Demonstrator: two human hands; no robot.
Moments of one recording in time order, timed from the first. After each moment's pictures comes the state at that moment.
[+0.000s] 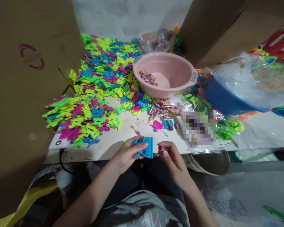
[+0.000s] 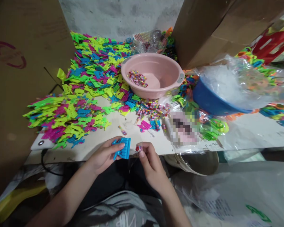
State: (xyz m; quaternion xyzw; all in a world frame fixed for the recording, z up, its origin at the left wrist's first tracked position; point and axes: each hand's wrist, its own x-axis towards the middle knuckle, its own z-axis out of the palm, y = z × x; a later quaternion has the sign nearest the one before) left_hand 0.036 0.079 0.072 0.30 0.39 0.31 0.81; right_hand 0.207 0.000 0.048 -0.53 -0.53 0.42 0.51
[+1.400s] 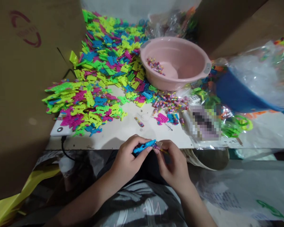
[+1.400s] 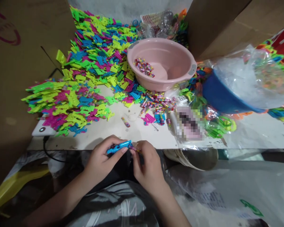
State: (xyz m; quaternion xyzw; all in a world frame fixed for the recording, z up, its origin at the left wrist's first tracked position) left_hand 0.018 0.043 0.067 0.67 0.43 0.40 0.46; right_hand 0.179 -0.003 0.060 -0.57 -0.68 0.14 0.44
